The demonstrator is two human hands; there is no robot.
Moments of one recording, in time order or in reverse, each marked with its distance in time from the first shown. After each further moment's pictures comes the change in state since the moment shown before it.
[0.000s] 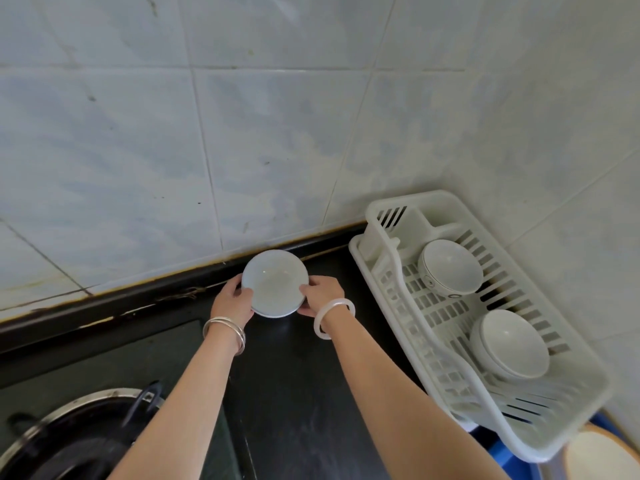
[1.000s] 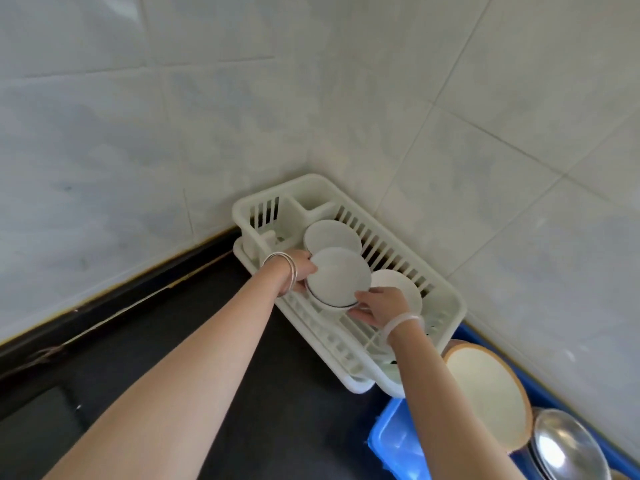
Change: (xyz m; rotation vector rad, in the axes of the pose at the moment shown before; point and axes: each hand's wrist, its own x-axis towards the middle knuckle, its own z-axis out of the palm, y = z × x) left_hand -0.089 0.025 0.252 0.838 -0.849 0.037; right_hand -0.055 0.080 -0.242 0.477 0.419 0.140
